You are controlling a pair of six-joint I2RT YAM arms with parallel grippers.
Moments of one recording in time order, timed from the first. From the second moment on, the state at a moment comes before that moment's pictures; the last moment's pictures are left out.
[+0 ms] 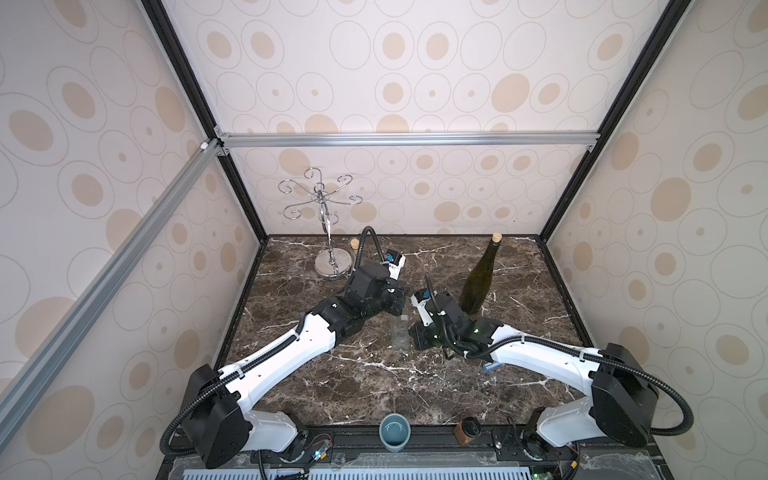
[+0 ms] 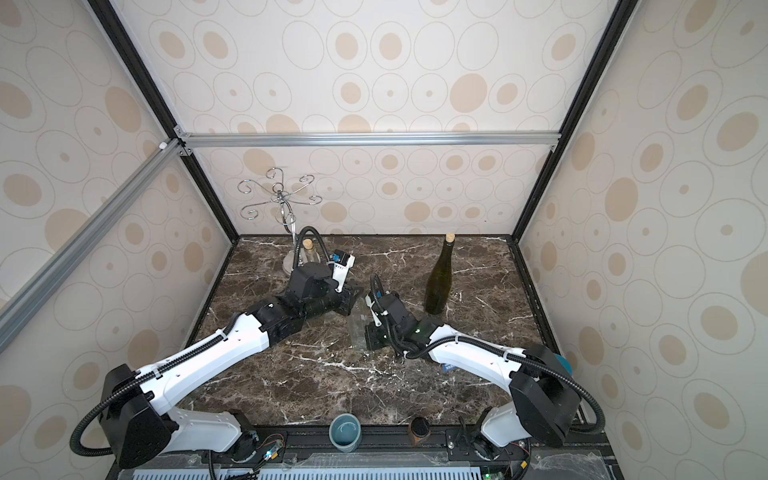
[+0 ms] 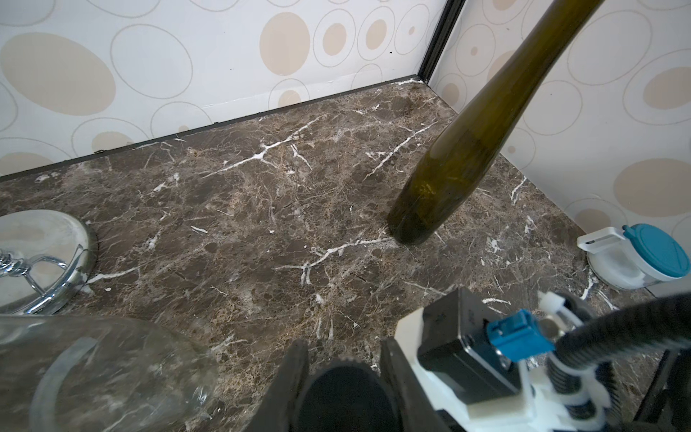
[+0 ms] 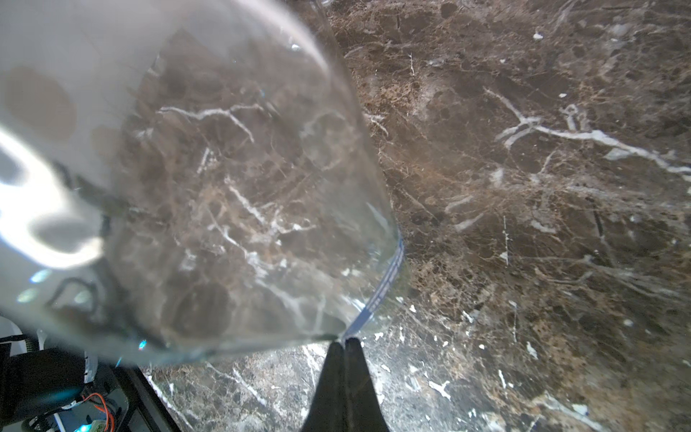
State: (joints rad) left arm -0.74 1.34 1.12 -0.30 -0.05 -0.23; right arm 0.85 1.43 0.91 -0.26 -0.04 0.49
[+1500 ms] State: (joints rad) left arm -0.76 1.37 1.14 -0.28 0.06 -0.14; right arm 0.81 1.38 0.85 -0.27 -0.03 0.48
